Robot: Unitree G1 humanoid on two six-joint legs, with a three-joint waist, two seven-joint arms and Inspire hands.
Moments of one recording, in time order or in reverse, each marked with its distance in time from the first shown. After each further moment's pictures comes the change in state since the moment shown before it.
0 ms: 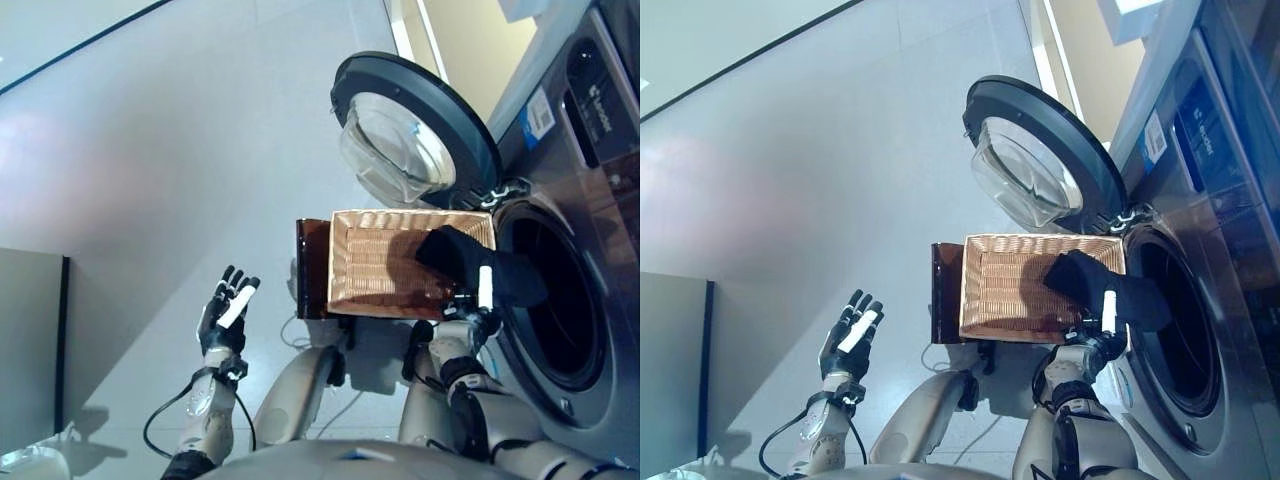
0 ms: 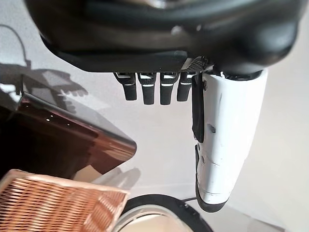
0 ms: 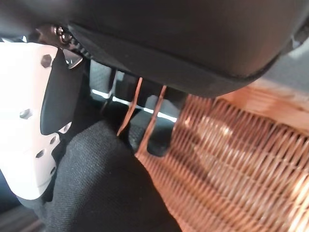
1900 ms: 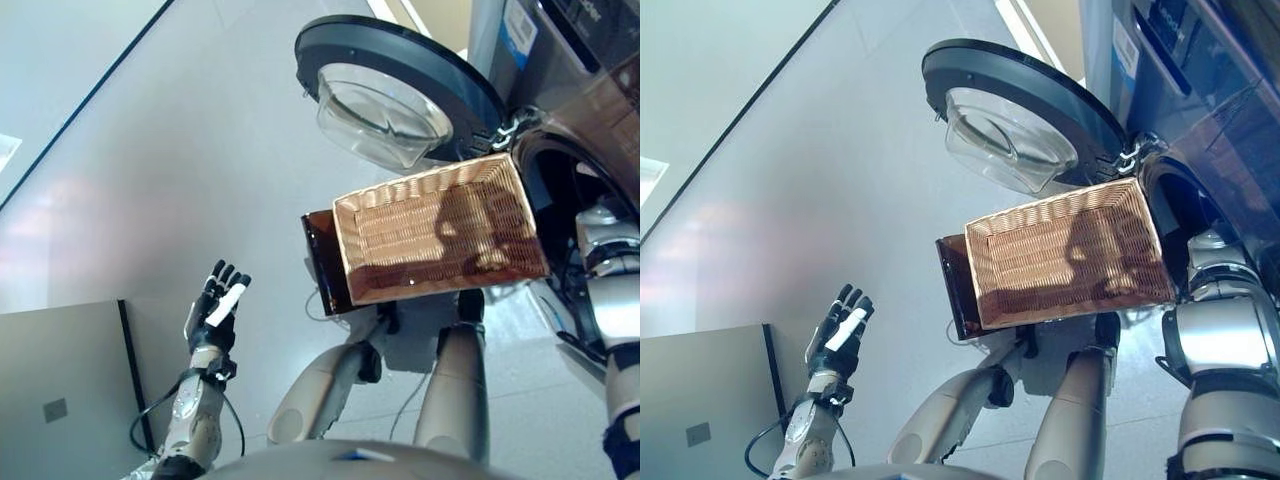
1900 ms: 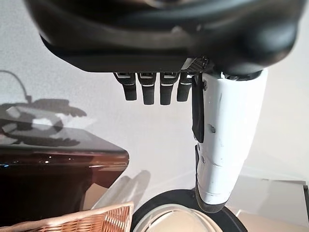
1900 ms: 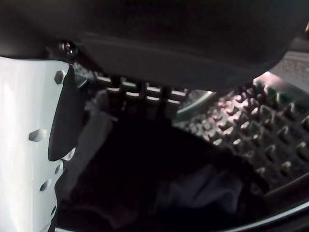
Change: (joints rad) left arm 0.027 0.046 0.060 -0.081 0.018 0.013 -0.026; right arm -0.635 -0.672 0.547 0.441 -1.058 0.531 -0.316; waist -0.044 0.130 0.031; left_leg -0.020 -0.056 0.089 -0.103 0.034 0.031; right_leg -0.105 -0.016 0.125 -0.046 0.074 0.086
